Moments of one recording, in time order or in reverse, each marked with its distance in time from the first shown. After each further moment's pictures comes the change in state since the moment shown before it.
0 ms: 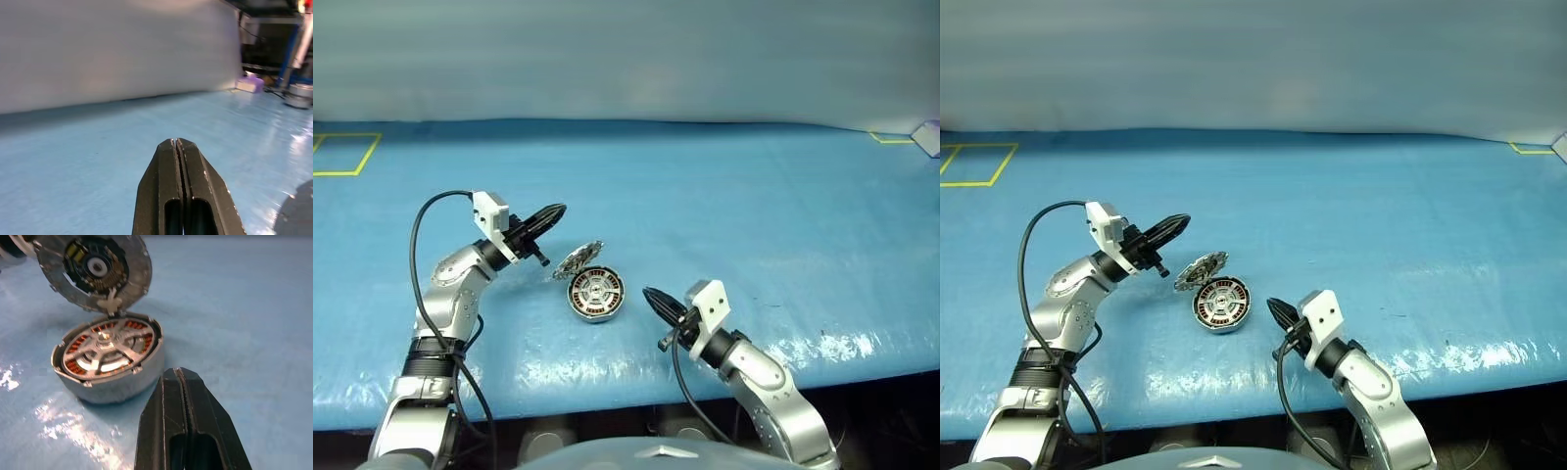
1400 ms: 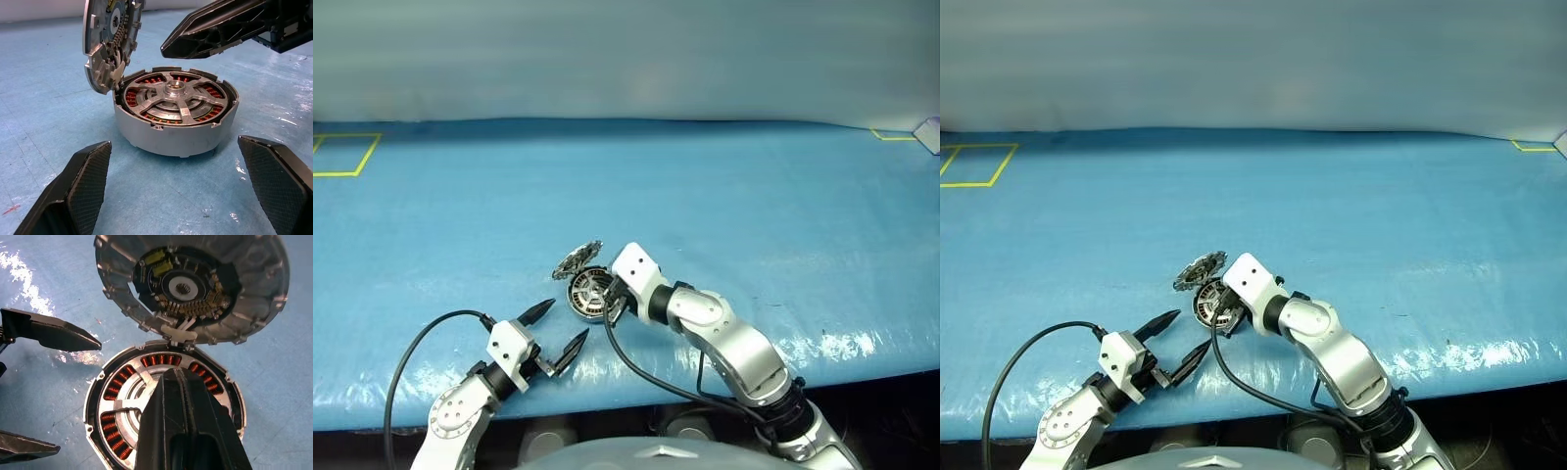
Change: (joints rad) left arm 0.808 -0.083 -0.131 -0.480 0.342 -0.332 0.342; right arm -0.516 0.022 0.288 -0.050 -0.121 0.597 -0.024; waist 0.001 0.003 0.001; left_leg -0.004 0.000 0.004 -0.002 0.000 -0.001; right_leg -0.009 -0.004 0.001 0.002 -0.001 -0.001
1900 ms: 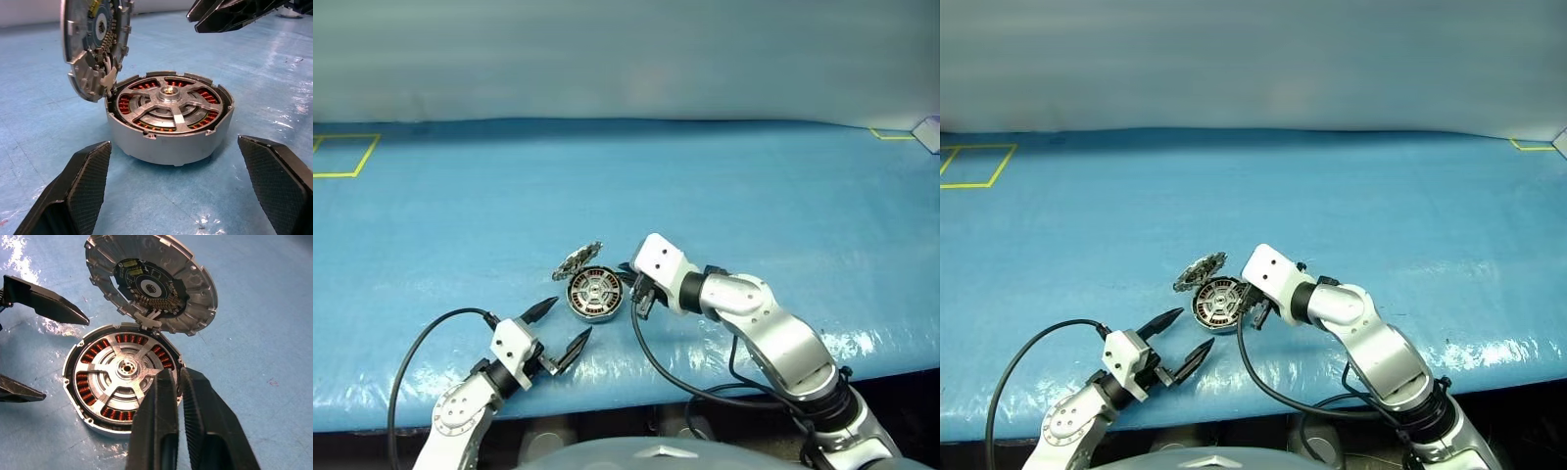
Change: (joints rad) left arm -0.013 -0.008 -0.005 0.000 0.015 -0.002 0.001; right arm -0.068 -0.152 -0.089 -0.191 0.005 0.122 0.110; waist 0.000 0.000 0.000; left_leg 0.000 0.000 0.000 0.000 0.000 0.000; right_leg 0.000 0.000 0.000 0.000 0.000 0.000
